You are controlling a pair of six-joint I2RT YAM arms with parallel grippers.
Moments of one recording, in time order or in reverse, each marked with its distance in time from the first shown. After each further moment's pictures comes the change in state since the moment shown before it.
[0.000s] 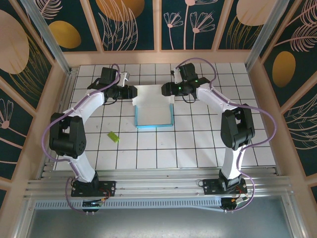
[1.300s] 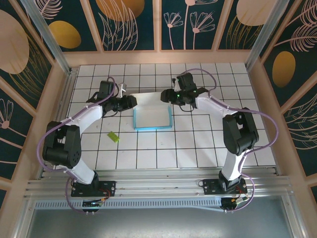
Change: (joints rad) left arm -0.013 -0.143 -0.309 0.214 0.068 -0.254; right arm 0.050 -0.090 -0.225 0.172 -0.010 0.282
